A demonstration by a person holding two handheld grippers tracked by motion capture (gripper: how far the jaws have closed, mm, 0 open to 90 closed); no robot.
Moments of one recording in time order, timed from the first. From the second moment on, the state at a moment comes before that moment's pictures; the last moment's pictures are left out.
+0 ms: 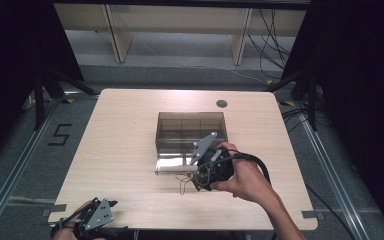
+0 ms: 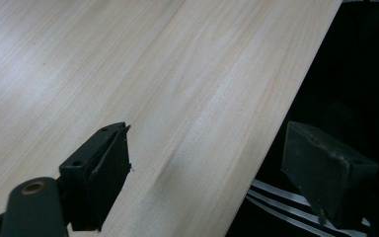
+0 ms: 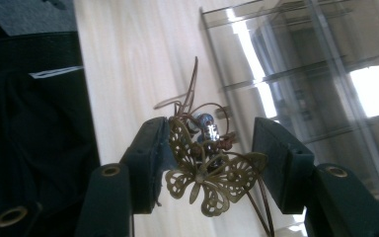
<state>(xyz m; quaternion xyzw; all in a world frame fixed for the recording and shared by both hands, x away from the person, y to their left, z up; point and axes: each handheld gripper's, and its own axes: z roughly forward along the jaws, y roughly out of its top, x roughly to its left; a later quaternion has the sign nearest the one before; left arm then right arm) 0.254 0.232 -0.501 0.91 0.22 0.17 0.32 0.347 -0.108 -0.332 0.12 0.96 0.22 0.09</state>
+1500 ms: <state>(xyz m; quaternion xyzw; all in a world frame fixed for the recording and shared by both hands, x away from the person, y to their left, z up) 0.254 0.232 -0.502 0.91 0.22 0.17 0.32 0.423 -0.088 -0.343 0.16 0.97 0.15 0.09</state>
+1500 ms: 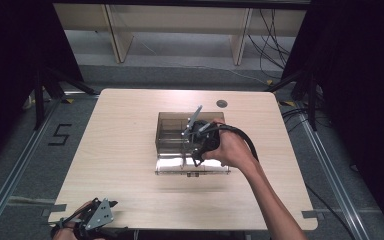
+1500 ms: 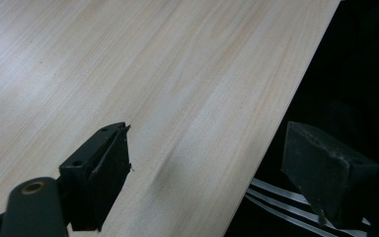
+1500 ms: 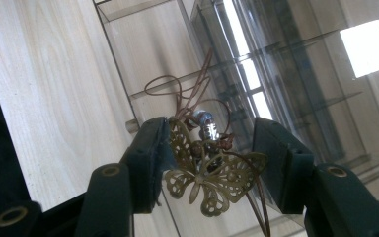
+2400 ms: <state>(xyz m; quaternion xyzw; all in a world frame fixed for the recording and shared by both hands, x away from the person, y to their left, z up) 0.254 0.232 -0.503 0.91 0.22 0.16 0.32 0.436 -0.070 -0.384 0.17 0.98 0.12 0.07</state>
